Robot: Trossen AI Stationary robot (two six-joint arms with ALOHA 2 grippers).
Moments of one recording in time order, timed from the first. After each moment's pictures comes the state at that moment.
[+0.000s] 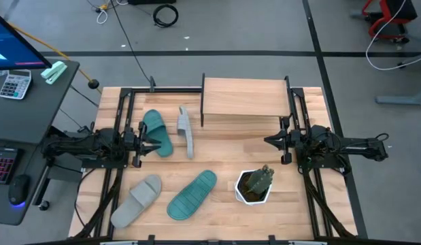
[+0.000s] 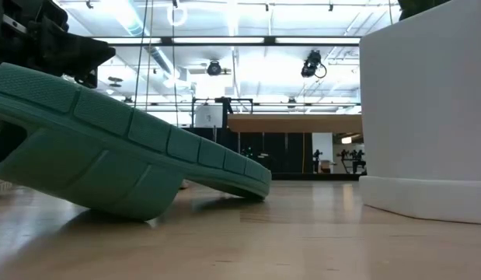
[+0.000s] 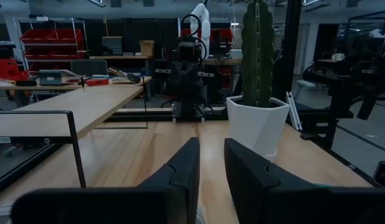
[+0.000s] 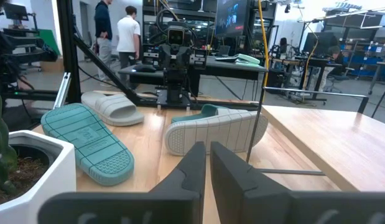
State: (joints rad) left arm -0.03 0.01 0.01 0.11 -0.02 -0.02; right arm -0.06 0.03 0.03 0.02 0.00 -0.06
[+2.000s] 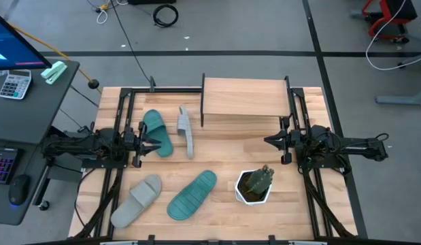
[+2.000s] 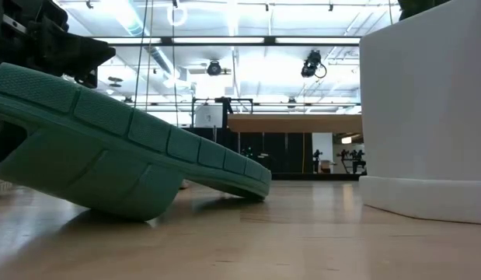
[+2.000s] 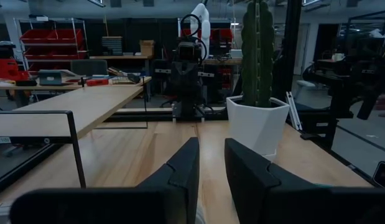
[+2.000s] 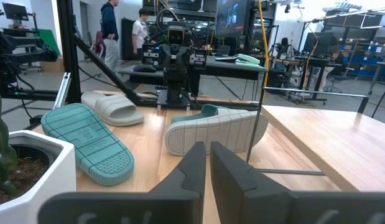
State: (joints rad) left arm -0.03 0.01 0.01 0.11 -0.02 -0.02; right arm -0.06 0.03 0.03 0.02 0.00 -0.06
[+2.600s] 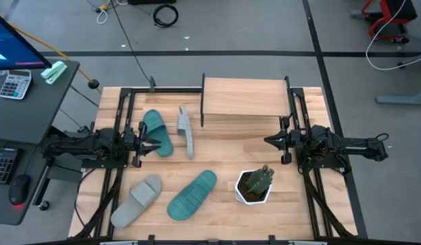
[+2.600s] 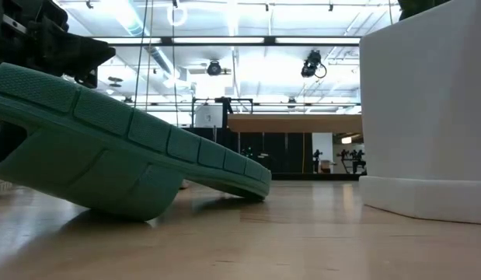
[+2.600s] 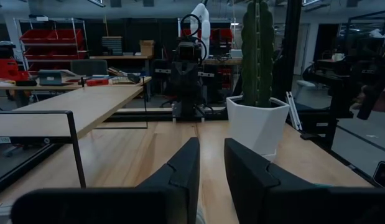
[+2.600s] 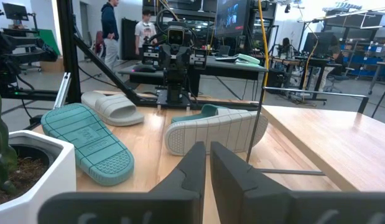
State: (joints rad) left arm -0.03 0.01 0.01 0.11 -0.02 -0.01; right arm -0.06 0.03 0.03 0.02 0.00 -0.06
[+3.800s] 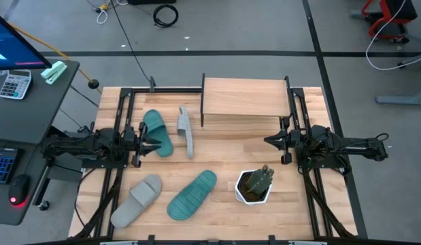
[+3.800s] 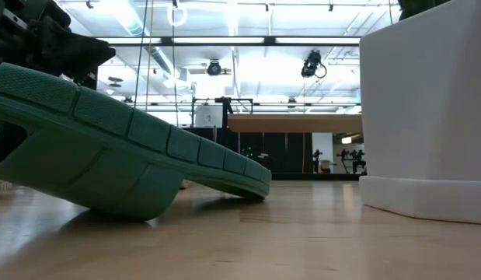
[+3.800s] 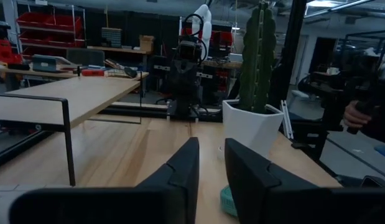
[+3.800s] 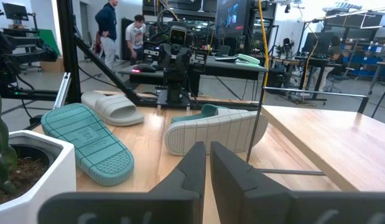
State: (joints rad) left arm -0.03 0.01 0.01 0.11 -0.02 -0.11; right arm -0.06 0.03 0.03 0.02 0.00 -0.06
